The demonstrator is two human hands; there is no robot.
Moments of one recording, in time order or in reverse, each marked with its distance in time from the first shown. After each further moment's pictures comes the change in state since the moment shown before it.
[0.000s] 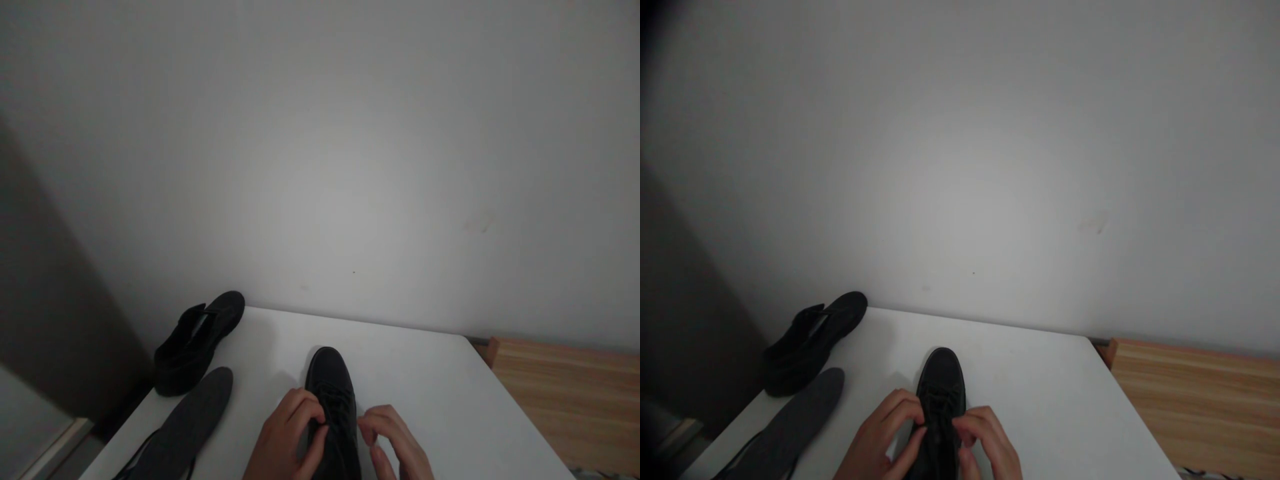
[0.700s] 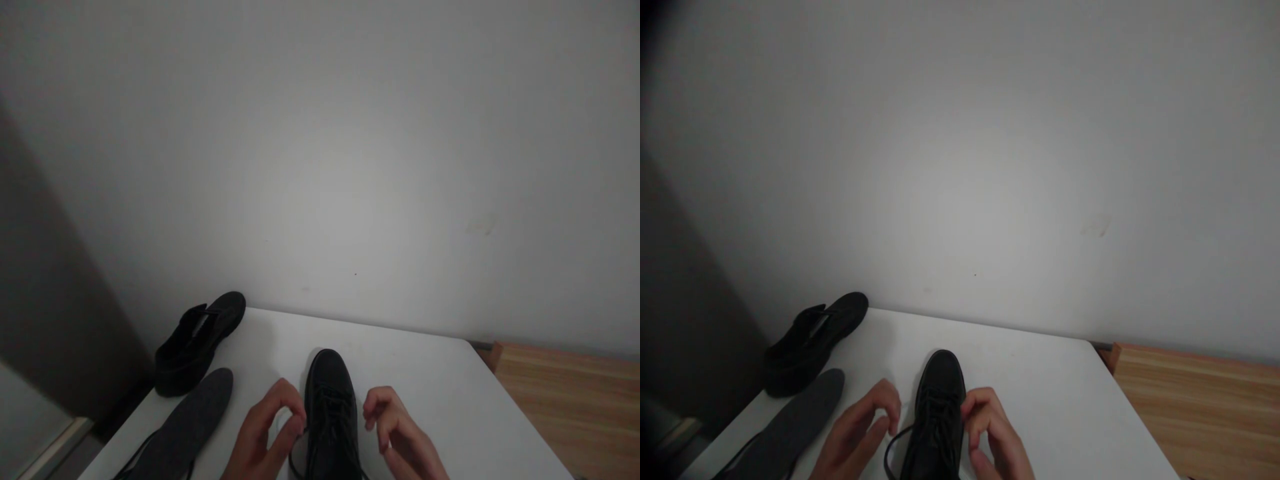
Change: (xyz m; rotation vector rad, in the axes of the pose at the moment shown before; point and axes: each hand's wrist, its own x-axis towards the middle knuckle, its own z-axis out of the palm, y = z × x) left_hand -0.002 -0.004 -0.027 -0.560 0.109 -0.179; right_hand 0.018 -0.002 -0.022 0.450 -0.190 0.174
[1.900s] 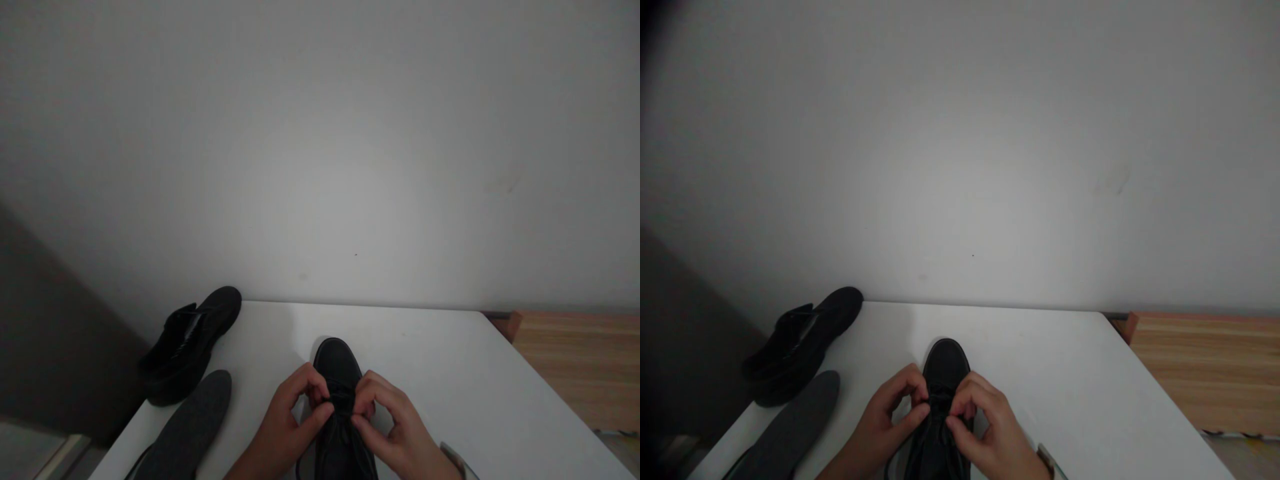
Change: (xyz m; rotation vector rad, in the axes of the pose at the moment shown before) left_hand 0.030 -0.041 0.015 0.031 -0.165 -0.121; right_hand 0.025 0.031 0.021 -0.217 0.065 0.093
